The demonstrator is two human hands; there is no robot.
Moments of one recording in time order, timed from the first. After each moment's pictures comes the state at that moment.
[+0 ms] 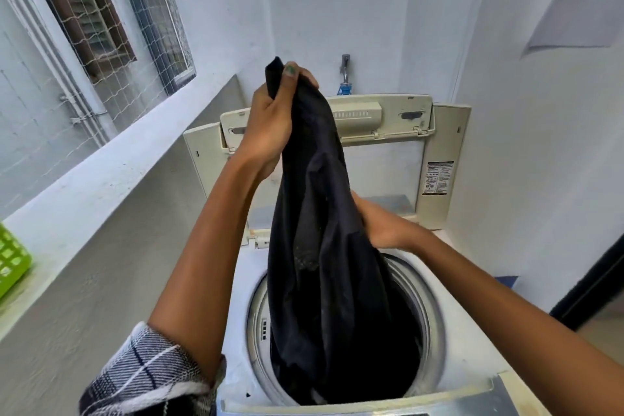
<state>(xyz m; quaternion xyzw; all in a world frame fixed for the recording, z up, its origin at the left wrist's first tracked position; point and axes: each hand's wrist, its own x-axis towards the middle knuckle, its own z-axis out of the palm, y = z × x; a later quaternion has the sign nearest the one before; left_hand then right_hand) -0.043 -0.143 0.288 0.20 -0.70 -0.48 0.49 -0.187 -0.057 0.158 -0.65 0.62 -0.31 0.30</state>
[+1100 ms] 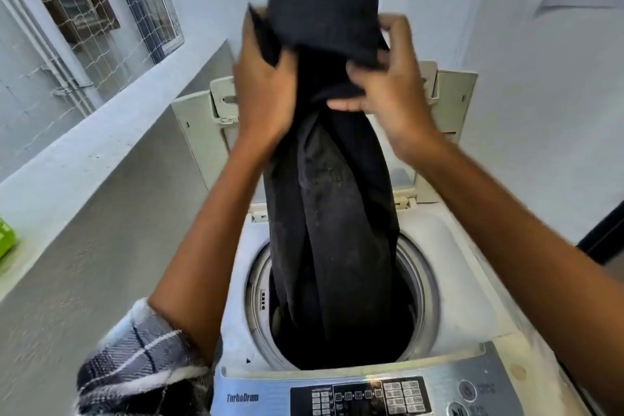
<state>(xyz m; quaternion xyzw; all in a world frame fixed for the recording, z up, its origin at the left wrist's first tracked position) -0.050 -0.138 0.278 0.21 -0.68 -0.29 0.63 -0.150 -0.051 0.278 -0.48 0.49 -0.70 0.17</state>
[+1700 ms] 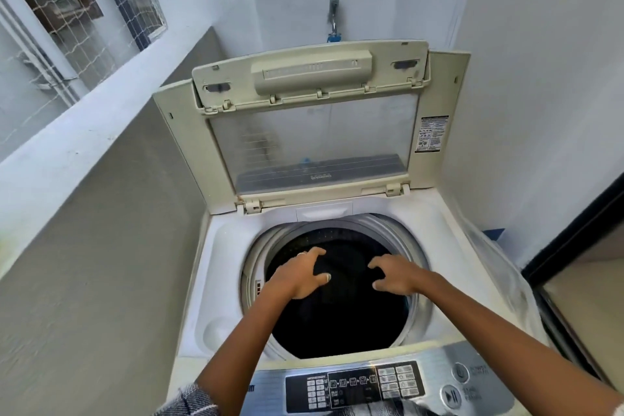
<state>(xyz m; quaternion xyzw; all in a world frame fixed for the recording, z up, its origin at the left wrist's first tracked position) -0.021 -0.115 0.001 0.38 -0.87 -0.31 -0.11 -0.217 0.002 -0.008 -0.53 0.78 0.02 0.33</state>
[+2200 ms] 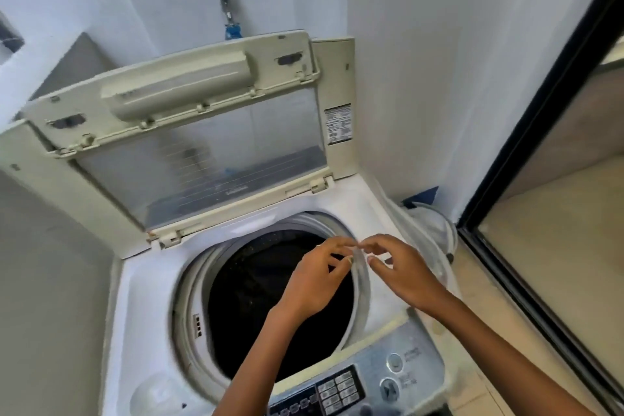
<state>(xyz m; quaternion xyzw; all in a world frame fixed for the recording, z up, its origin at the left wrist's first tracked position) -0.130 -0.022 0.046 0.24 -0.84 -0.48 0.05 -0.254 0.105 0.026 -0.40 0.78 -0.43 0.22</state>
